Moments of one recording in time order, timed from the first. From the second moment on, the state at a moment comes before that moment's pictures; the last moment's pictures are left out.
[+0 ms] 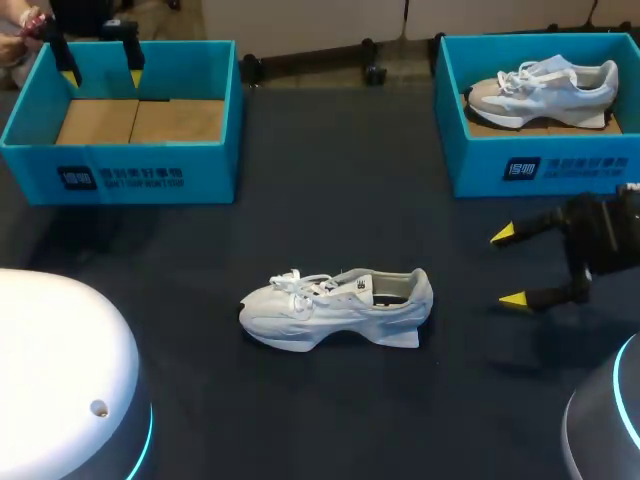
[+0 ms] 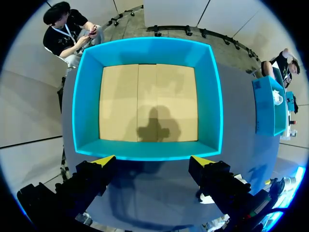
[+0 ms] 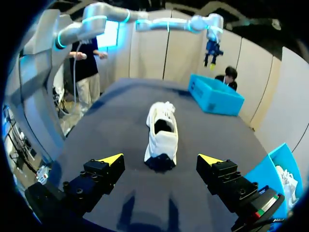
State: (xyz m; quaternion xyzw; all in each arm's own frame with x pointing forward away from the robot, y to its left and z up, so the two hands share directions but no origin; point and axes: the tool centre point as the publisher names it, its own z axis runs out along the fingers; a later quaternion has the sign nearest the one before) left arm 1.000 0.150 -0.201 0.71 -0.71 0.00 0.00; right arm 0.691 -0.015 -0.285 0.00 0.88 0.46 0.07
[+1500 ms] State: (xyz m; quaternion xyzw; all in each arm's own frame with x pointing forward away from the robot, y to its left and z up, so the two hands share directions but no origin) left arm 1.000 0.150 -0.201 0.71 -0.71 0.00 0.00; right arm 0.707 -0.020 -0.371 0.02 0.86 0.51 0.07
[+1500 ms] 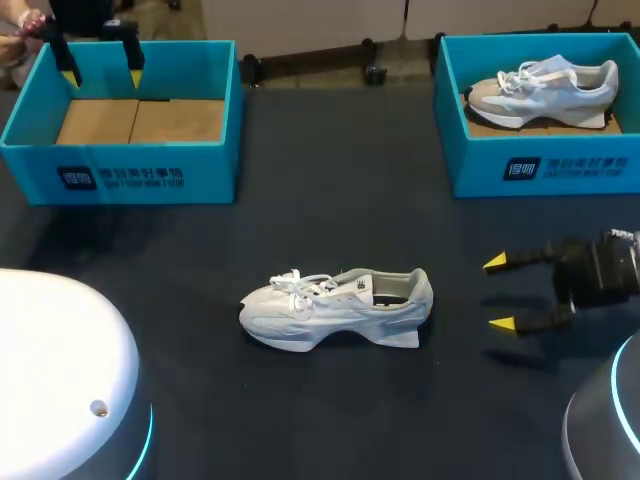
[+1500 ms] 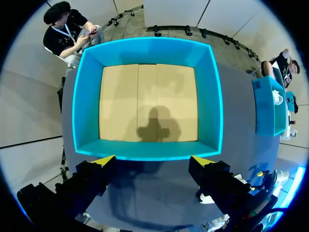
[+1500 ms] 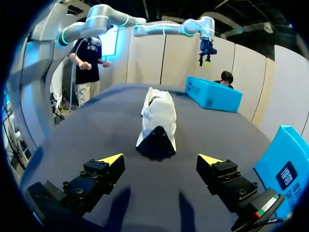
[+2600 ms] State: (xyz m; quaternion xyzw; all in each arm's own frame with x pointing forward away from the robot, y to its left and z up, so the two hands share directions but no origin) left arm 1.000 0.150 -0.201 0.71 -0.71 0.00 0.00; right arm 0.709 -0.021 -0.384 0.02 0.85 0.52 0.07
